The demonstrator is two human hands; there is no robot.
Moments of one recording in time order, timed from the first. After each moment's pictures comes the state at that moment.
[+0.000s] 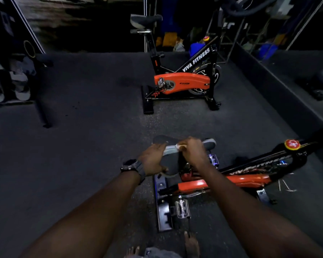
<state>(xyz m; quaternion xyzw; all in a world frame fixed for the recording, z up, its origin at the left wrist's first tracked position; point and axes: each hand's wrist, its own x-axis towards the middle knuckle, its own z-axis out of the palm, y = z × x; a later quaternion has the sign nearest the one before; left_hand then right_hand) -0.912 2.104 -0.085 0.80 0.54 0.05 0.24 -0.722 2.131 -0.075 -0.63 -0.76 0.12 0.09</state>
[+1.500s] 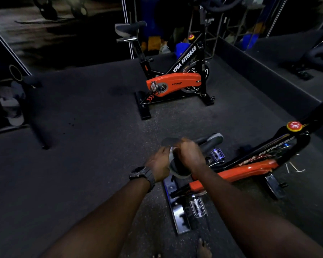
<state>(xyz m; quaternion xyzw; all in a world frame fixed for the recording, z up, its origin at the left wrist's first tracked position) -0.938 2.104 -0.093 0.81 0.52 0.08 0.26 -0.777 2.121 -0.089 -0.66 -0.75 0.05 0.06</state>
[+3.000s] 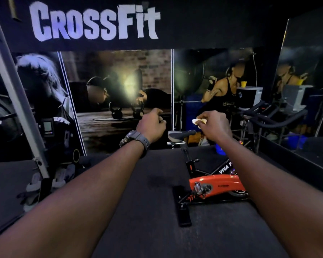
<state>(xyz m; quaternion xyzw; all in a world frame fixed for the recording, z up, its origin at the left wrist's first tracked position) -1.140 2.470 0.292 0.68 0.62 0.40 0.02 -0.919 2.499 0.281 -0.60 -0.68 0.01 0.43</state>
